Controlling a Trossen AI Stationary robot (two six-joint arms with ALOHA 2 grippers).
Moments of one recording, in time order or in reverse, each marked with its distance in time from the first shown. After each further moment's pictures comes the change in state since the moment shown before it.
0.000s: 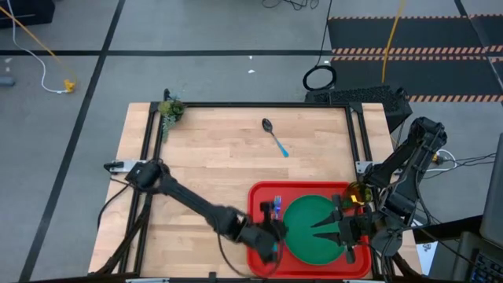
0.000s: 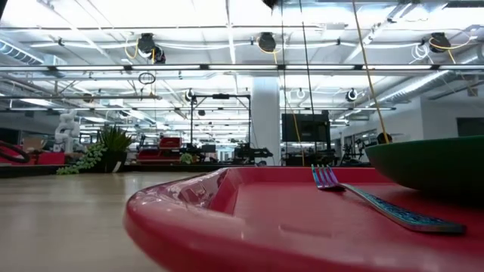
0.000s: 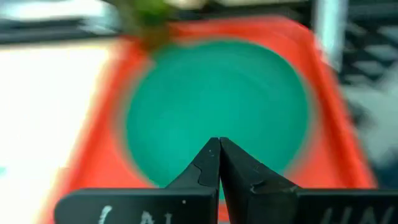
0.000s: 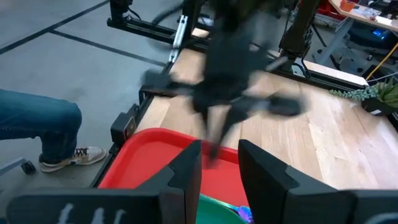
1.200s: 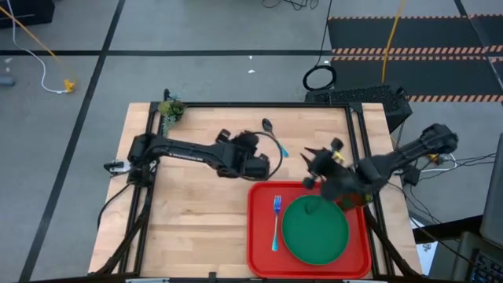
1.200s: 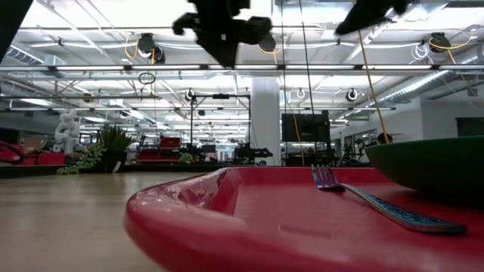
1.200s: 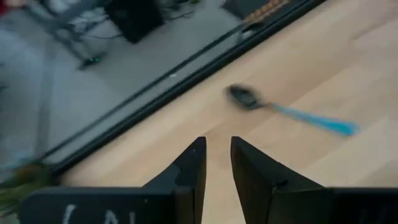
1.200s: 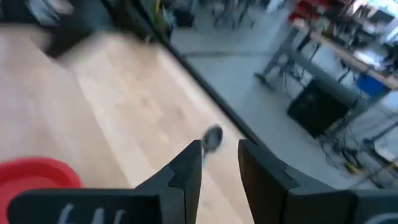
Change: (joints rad) left arm 0.364 -0.196 0.001 -0.850 -0.478 -0.675; right arm -0.564 -0.065 -0.106 -0.254 0.300 0.184
